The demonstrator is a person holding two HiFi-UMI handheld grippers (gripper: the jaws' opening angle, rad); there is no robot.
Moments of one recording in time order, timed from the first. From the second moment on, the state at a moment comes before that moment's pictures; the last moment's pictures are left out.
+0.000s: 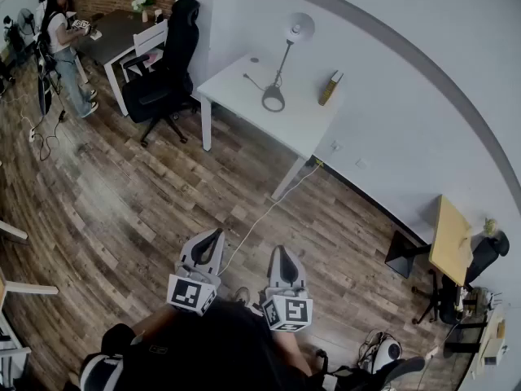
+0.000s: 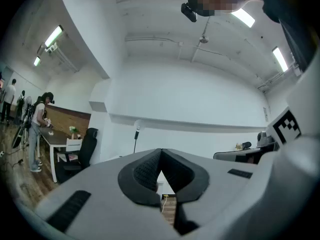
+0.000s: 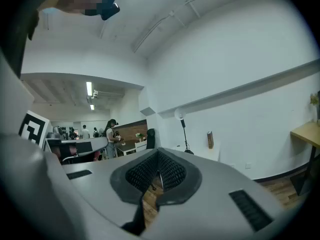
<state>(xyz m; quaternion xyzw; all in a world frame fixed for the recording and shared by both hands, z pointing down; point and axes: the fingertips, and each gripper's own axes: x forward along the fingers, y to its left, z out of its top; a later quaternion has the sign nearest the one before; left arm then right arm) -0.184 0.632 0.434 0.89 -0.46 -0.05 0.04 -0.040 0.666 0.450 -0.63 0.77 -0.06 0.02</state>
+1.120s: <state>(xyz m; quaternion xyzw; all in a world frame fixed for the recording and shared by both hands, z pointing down) -0.148 0.624 0.427 0.88 -0.46 -0.05 0.03 -0.010 0.656 0.445 -0.62 0.78 -0.05 0.02</state>
